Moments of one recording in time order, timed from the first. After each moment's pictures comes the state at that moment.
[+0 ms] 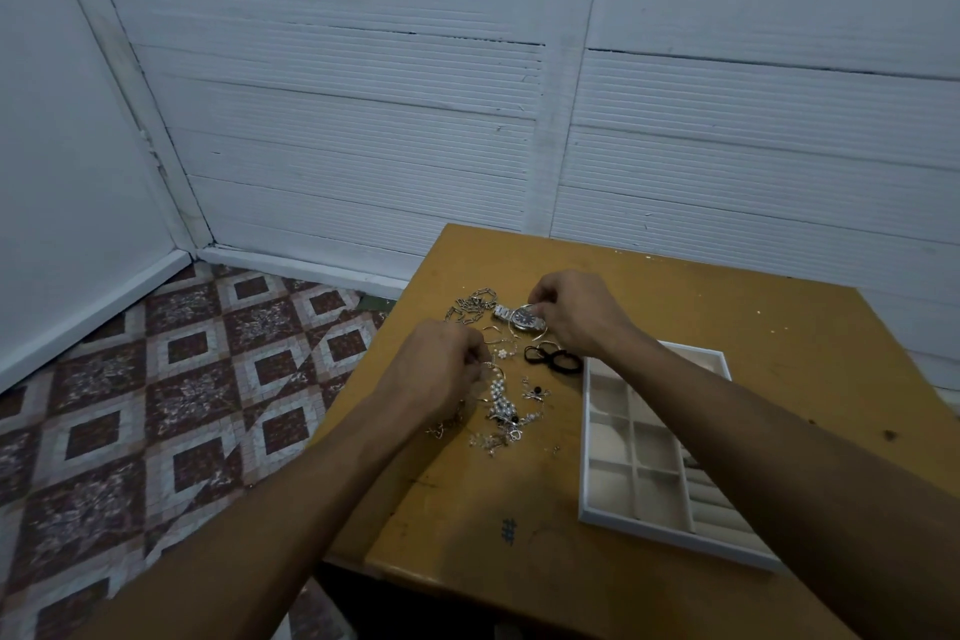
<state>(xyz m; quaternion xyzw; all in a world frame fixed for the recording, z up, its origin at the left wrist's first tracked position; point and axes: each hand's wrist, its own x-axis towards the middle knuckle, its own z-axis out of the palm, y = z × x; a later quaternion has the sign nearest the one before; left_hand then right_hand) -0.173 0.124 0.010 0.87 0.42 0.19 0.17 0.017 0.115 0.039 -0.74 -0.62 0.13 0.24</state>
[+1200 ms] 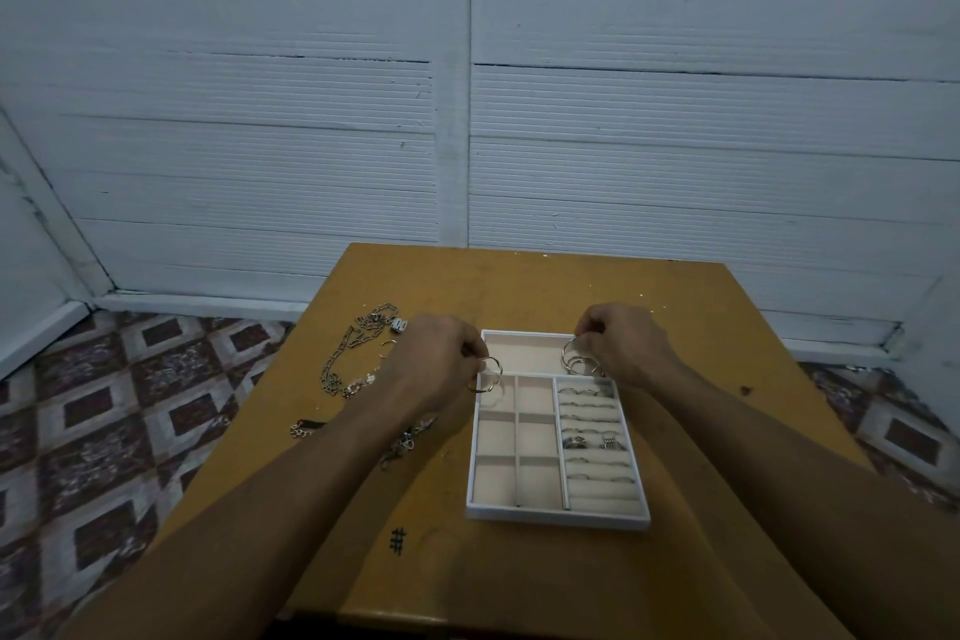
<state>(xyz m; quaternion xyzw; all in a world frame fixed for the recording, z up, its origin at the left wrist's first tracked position) -0.071 0.097 0.029 0.89 0.38 0.18 0.20 0.149 0.016 0.023 -0.83 -0.50 0.11 0.22</state>
